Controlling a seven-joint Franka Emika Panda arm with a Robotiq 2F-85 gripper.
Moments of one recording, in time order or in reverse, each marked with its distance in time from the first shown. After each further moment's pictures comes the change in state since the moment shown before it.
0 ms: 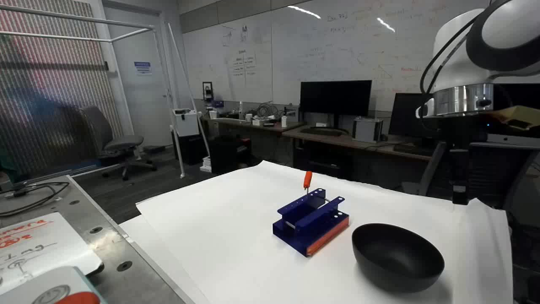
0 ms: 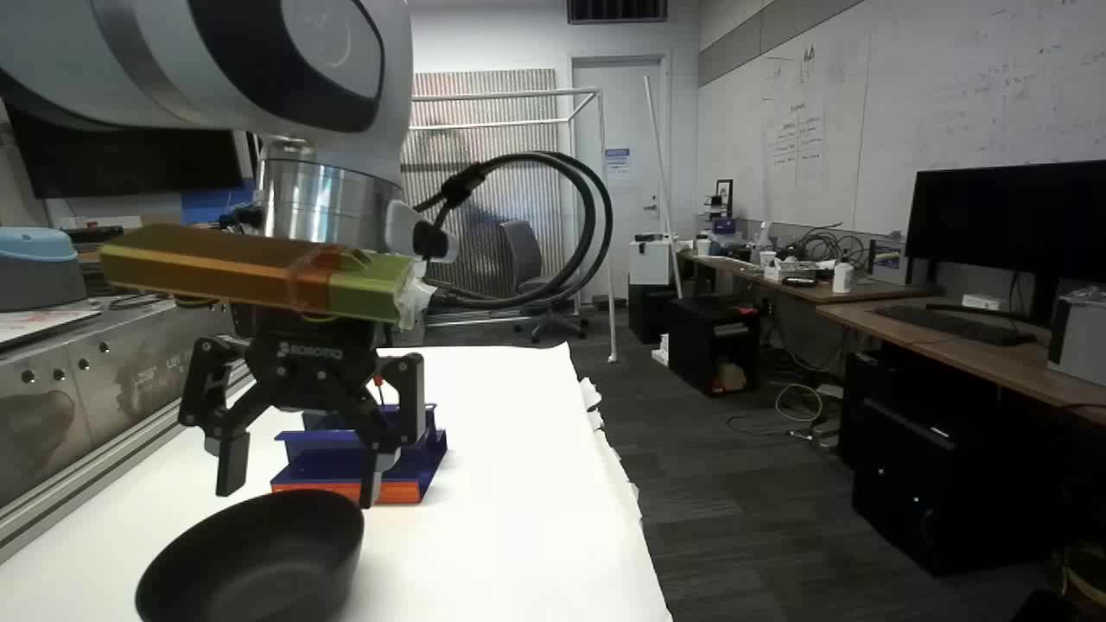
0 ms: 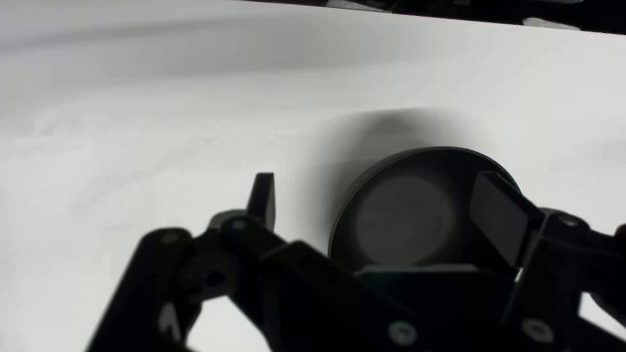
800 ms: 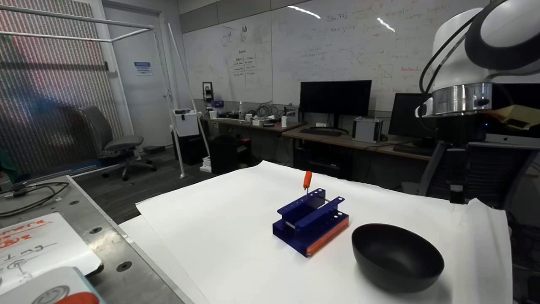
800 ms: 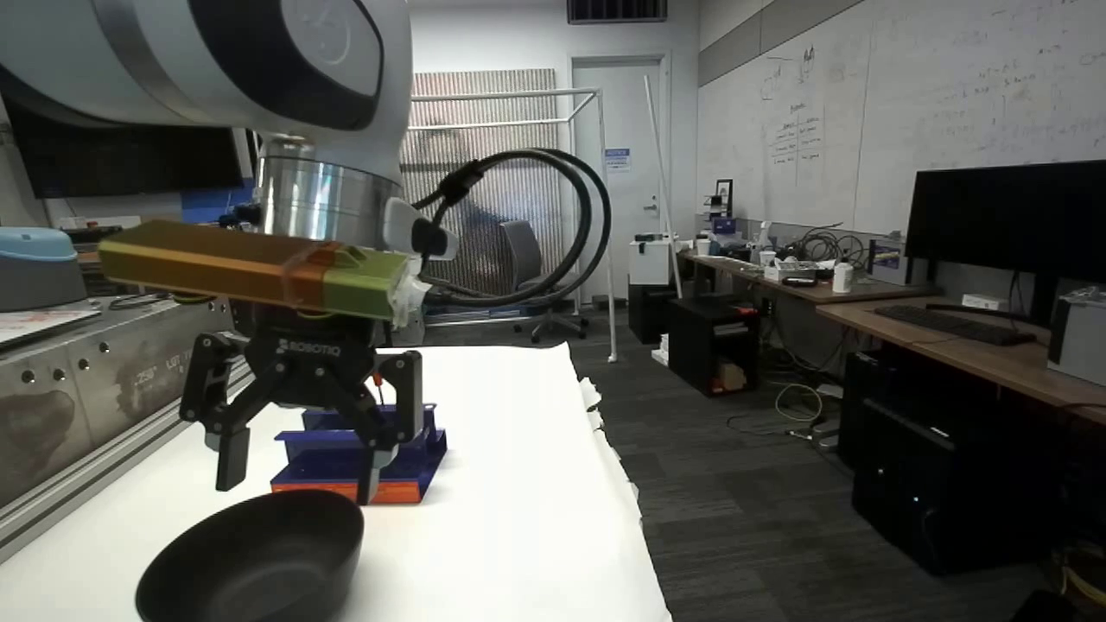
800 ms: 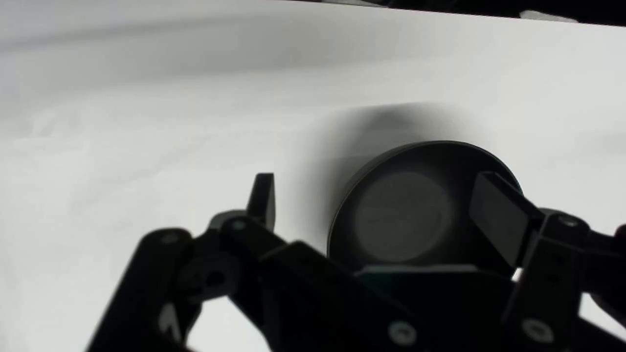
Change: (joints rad) arm -0.001 0.004 0.006 0.005 0.010 0.002 0.022
